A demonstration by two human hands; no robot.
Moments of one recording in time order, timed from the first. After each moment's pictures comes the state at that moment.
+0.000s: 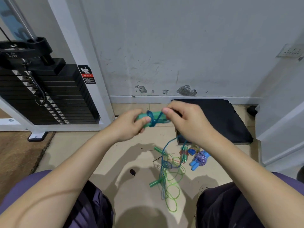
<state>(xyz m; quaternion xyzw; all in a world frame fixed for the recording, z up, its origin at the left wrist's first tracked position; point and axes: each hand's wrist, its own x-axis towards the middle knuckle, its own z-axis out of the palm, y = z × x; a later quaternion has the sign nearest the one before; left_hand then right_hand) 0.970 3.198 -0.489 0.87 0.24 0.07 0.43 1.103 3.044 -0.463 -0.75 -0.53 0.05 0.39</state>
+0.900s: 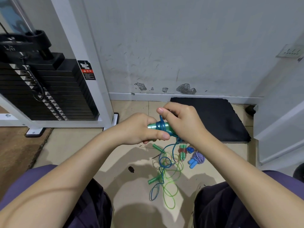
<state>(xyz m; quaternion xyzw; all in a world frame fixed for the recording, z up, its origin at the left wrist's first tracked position) 0.966 3.169 -0.464 0.86 0.19 -0.04 0.47 1.095 3.055 -0.477 -0.77 -0.47 0.09 0.41</state>
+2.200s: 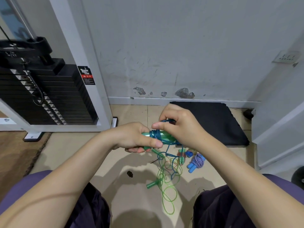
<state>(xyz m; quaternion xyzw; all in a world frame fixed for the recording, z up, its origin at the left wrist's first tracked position) 0.962 3.181 -0.471 0.80 0.21 -0.16 0.54 1.102 3.053 -0.476 -0.70 -0.57 0.11 0.41</state>
